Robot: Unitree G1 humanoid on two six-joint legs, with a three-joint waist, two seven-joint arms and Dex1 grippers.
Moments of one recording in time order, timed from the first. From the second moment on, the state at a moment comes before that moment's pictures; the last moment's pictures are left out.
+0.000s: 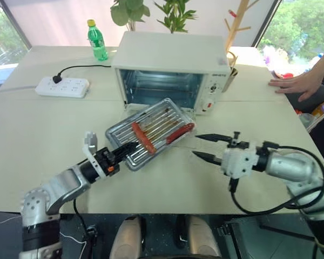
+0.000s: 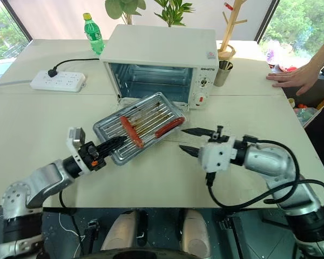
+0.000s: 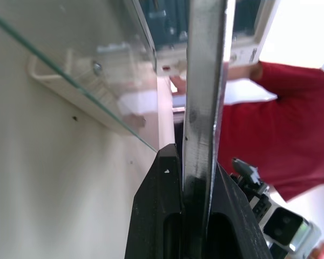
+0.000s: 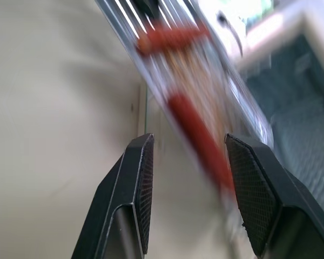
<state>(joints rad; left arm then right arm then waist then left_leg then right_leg) -0.02 0.37 0.39 -0.23 -1.95 1.08 0.17 -0.11 -0.85 0.00 -0.41 0.18 -0.09 0.86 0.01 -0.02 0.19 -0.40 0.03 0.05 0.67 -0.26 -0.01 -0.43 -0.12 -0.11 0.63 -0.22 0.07</state>
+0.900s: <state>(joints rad) 0.60 0.22 0.58 -0.71 -1.95 0.47 0.15 -0.46 -0.54 0.12 0.22 0.20 0.21 0.91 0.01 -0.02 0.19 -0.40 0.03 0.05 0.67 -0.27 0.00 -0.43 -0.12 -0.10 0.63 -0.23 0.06</state>
